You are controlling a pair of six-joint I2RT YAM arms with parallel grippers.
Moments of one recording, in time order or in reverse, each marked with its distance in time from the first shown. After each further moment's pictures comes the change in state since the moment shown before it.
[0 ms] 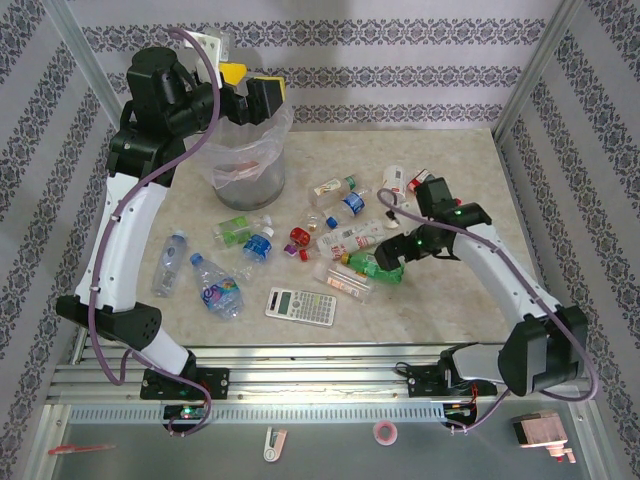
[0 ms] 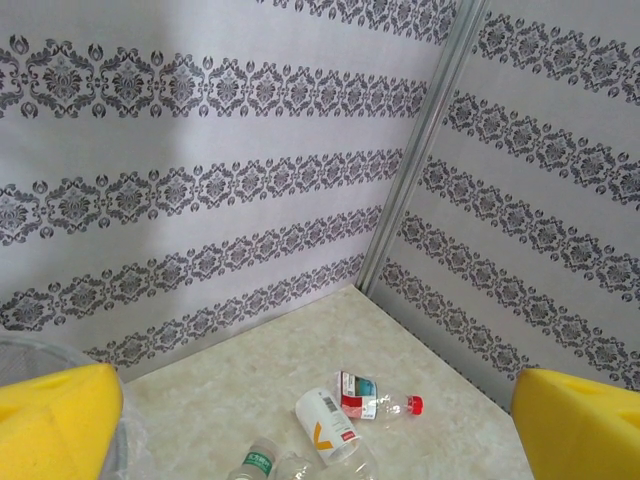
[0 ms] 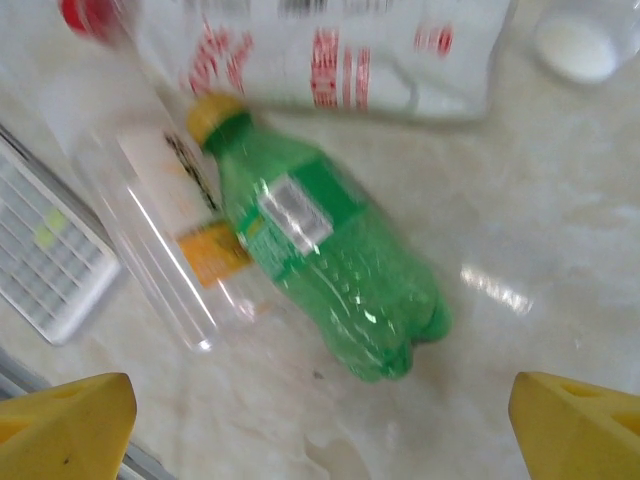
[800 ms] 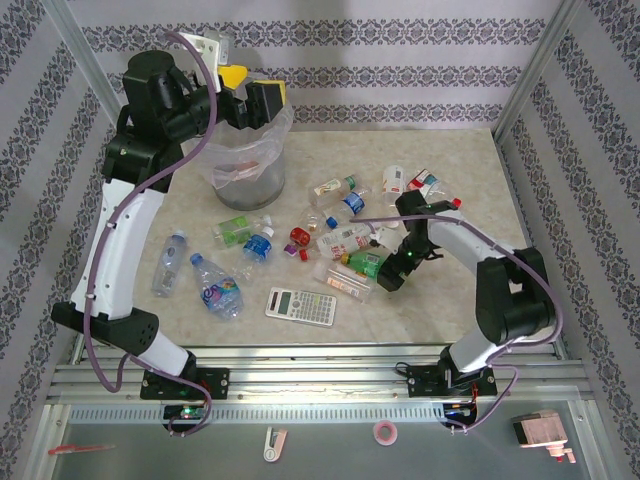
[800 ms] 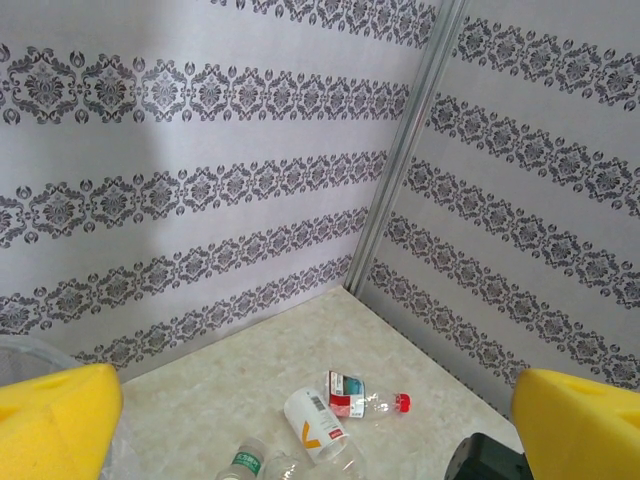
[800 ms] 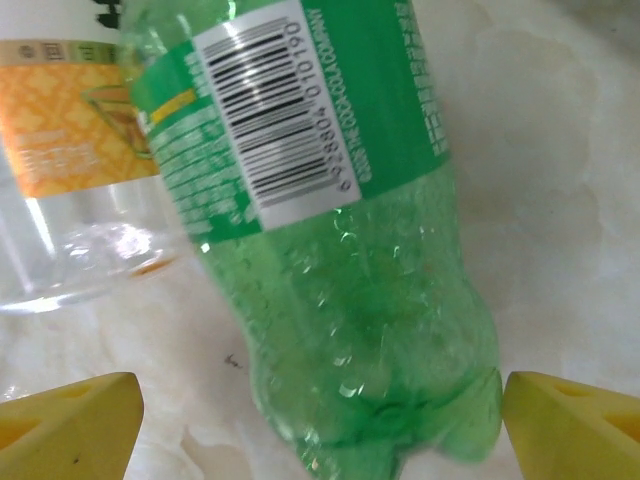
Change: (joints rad) left arm -0.013 -0.036 -0.024 0.001 0.008 -0.001; right arm 0.003 0.293 -0.029 0.048 0.023 -0.427
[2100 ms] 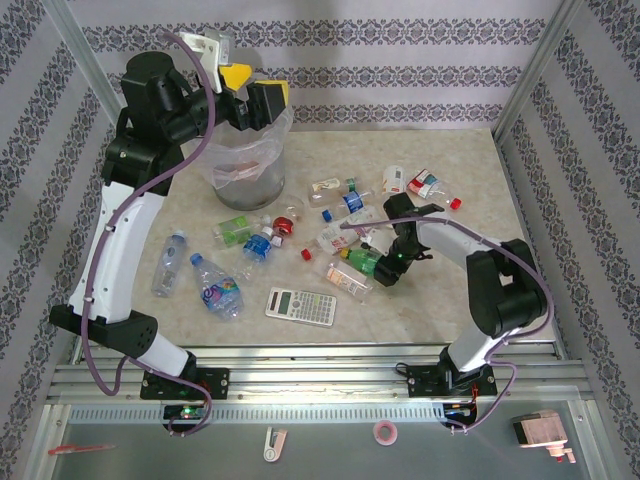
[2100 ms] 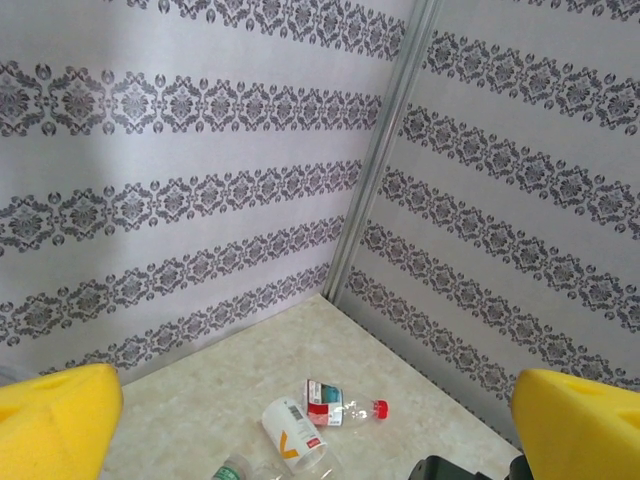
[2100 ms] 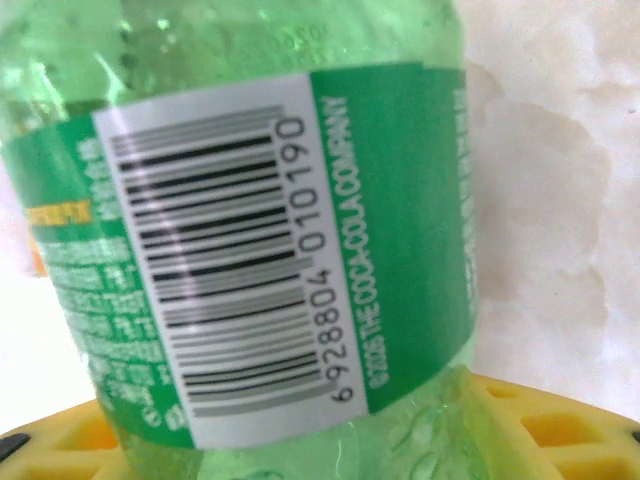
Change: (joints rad) left arm -0.019 -0.013 -0.014 0.034 0.026 -0.023; right arm 0.066 0.019 -0.022 0.092 0.045 0.023
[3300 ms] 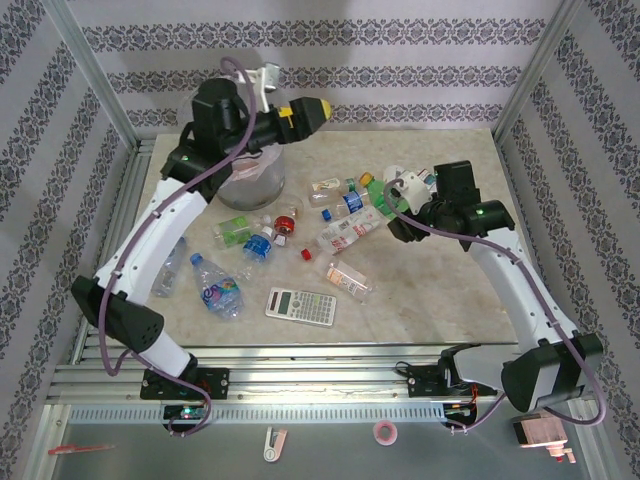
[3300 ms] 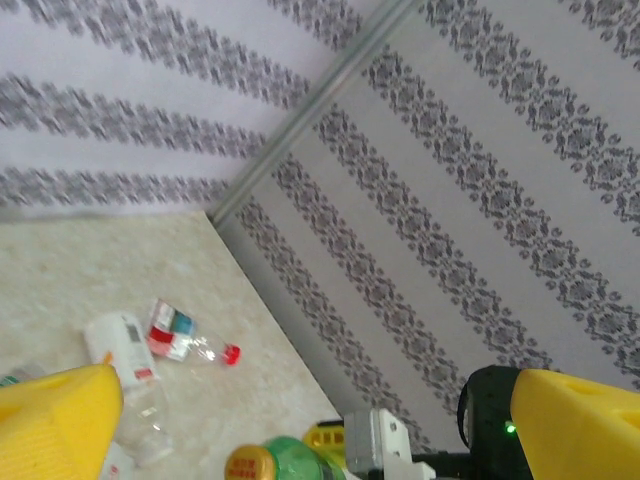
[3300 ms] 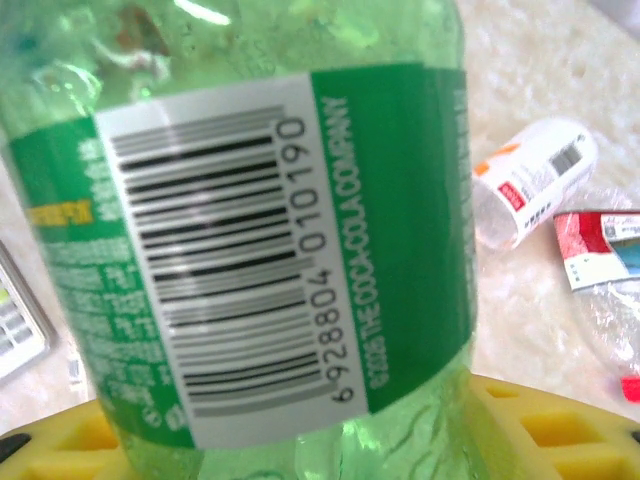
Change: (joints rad) left arm -0.148 0.067 -0.255 0.241 0.014 -0.463; right arm -0.113 -0.415 0.173 0.027 -0.089 0.169
